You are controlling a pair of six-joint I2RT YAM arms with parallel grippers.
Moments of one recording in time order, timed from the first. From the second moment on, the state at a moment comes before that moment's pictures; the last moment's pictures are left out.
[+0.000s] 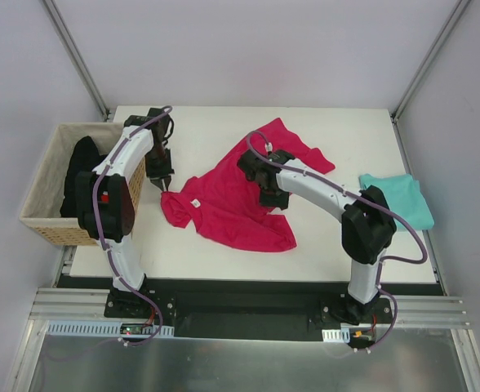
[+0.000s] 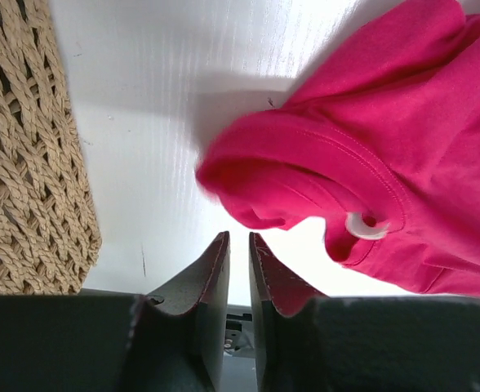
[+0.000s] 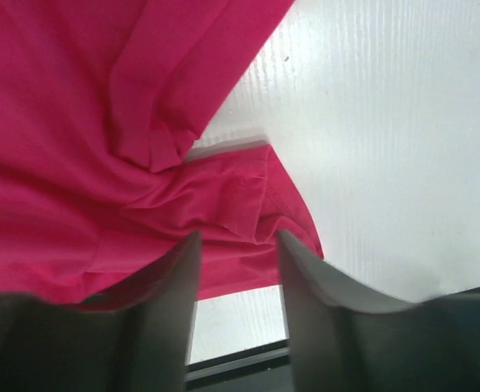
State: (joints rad) left arm -0.12 1.88 1.62 -1.21 -0.01 -0.30; right arm 0.81 1.88 1.57 -1.14 0.43 0.91
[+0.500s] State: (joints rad) left arm -0.12 1.88 1.63 -1.23 -0.01 -0.30; right arm 0.89 2.02 1.68 -1.16 0.37 0.76
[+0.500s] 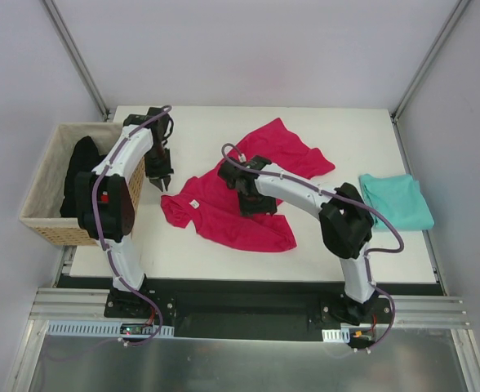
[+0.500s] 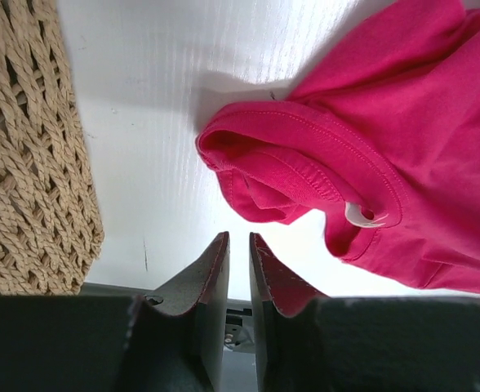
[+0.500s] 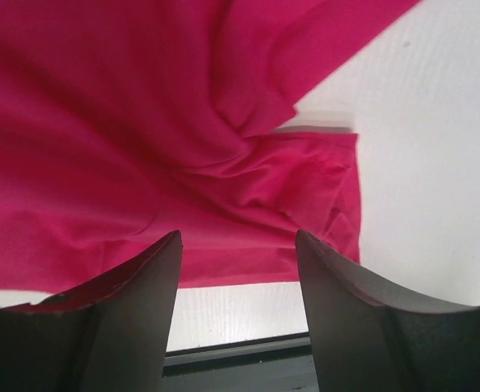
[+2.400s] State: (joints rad) left arm -0.12 1.72 1.75 -1.29 -0.08 -0.31; right arm 1.17 2.26 1.87 -1.10 0.20 0.60
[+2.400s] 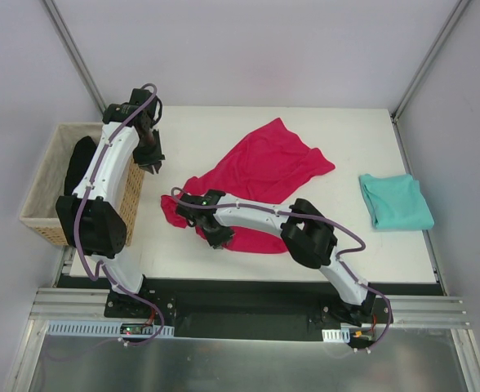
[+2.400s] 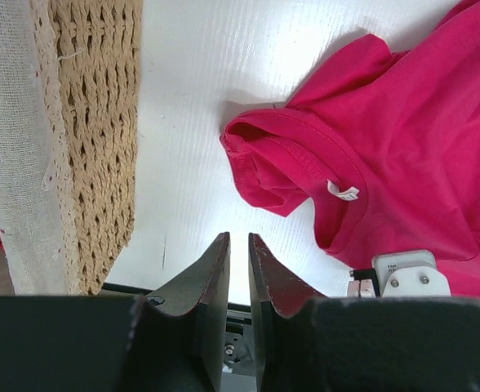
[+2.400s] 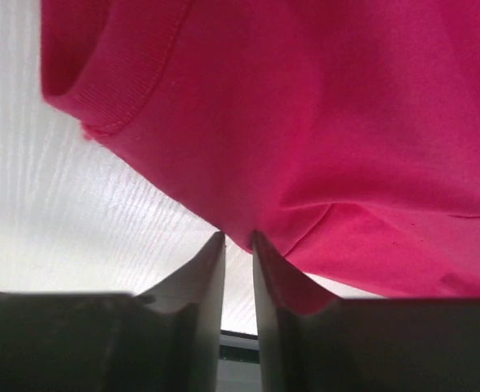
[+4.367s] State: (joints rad) left arm -0.12 1.74 1.76 -1.29 -0.08 -0.31; right arm 1.10 2.07 1.54 -1.15 0.35 0.89
